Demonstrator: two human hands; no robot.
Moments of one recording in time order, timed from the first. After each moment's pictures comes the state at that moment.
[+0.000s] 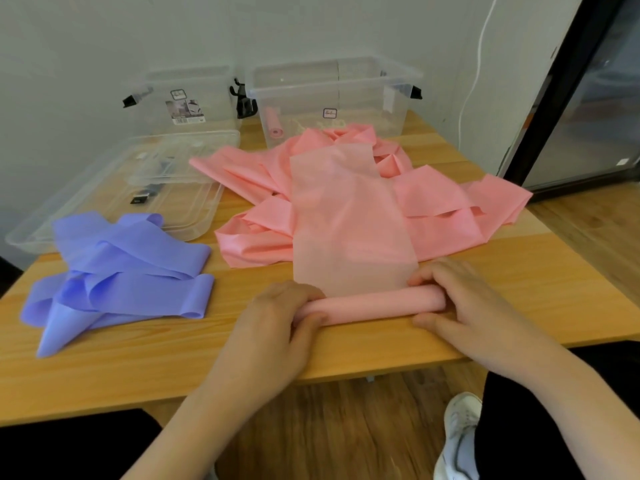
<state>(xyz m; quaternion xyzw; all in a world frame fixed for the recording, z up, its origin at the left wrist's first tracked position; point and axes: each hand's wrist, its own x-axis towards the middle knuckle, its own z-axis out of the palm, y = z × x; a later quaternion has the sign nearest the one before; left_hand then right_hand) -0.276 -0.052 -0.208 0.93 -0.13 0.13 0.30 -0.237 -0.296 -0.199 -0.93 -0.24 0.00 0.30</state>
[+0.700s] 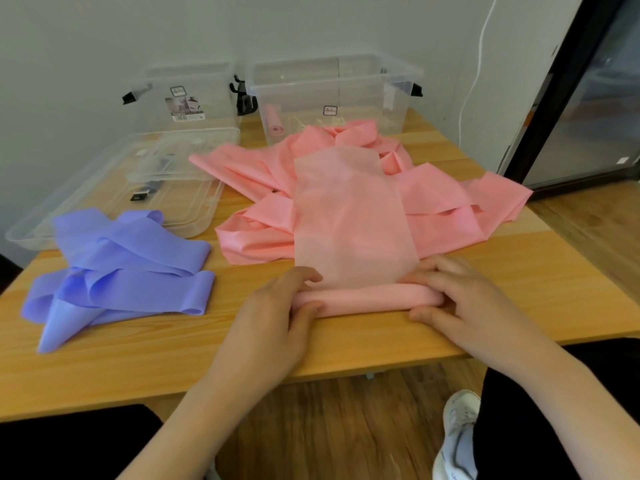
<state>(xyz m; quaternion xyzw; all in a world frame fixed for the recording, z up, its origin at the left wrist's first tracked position) -0.275 -0.054 -0.206 0.93 -0.10 0.15 0.33 -0.231 -0.293 -0.205 -0.92 -0.26 -0.04 0.29</state>
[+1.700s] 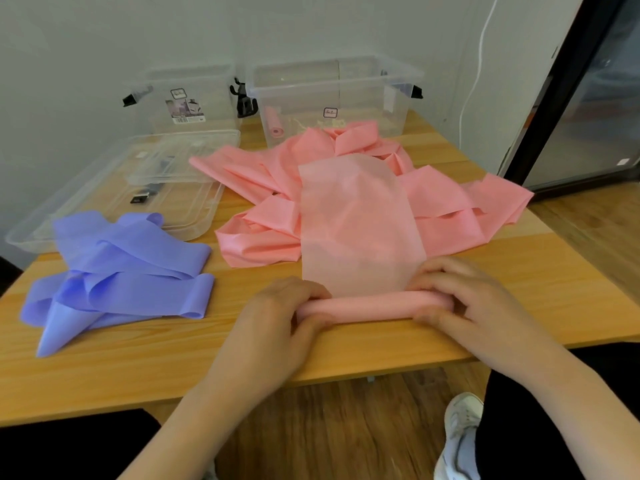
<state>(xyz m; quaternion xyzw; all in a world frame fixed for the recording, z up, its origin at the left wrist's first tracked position) -0.272 -0.054 -0.206 0.93 -0.15 0.13 0.32 -0.235 -0.296 -0.200 -0.91 -0.26 -0.04 0.33</state>
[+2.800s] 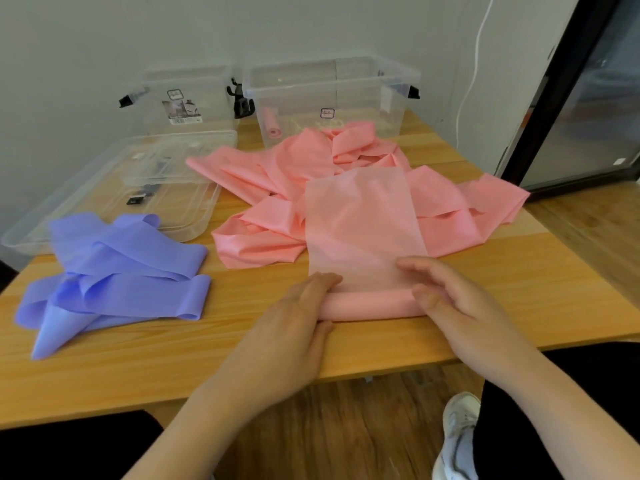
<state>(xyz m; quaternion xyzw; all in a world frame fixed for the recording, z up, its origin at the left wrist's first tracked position) -0.274 -0.064 -0.206 0.93 -0.19 0.08 0.29 -0.246 -0.283 -0.202 -0.86 -0.18 -0.01 0.47</state>
